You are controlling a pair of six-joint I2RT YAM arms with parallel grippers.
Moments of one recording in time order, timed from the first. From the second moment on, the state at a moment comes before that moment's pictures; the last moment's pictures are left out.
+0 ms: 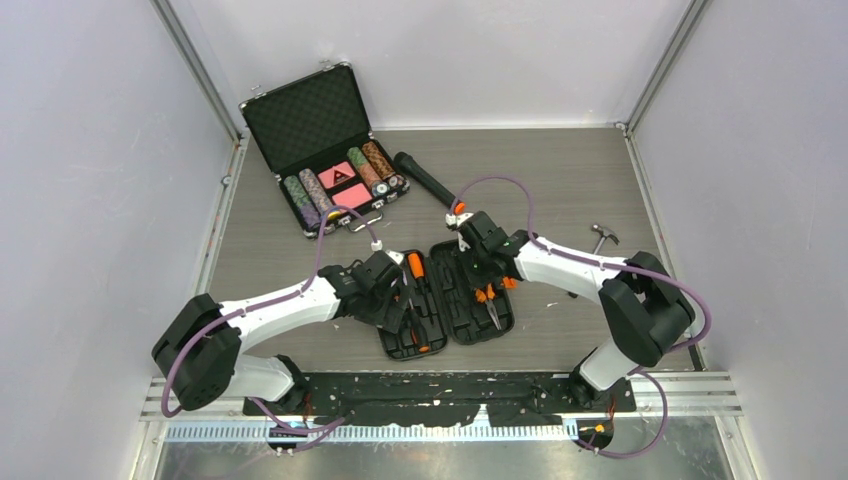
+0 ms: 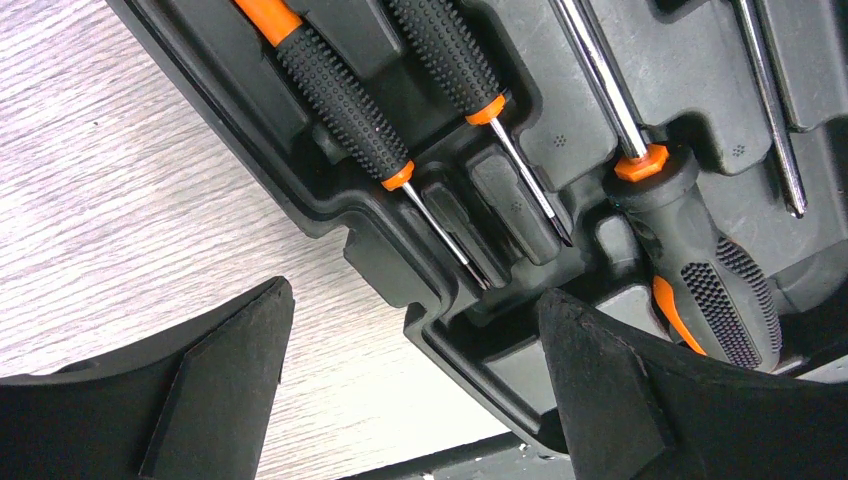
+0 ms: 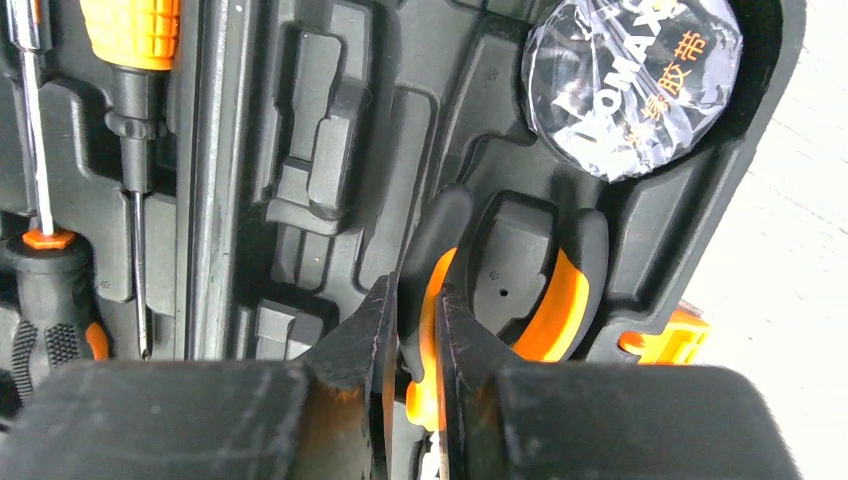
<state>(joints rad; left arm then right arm) -0.83 1.33 0.71 -0.58 -0.13 -0.45 0.70 1.57 0.93 -0.42 -0.02 0.22</state>
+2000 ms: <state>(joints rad) -0.82 1.31 0.70 -0.58 -0.13 -0.45 0.70 1.47 0.87 -0.58 0.14 0.39</state>
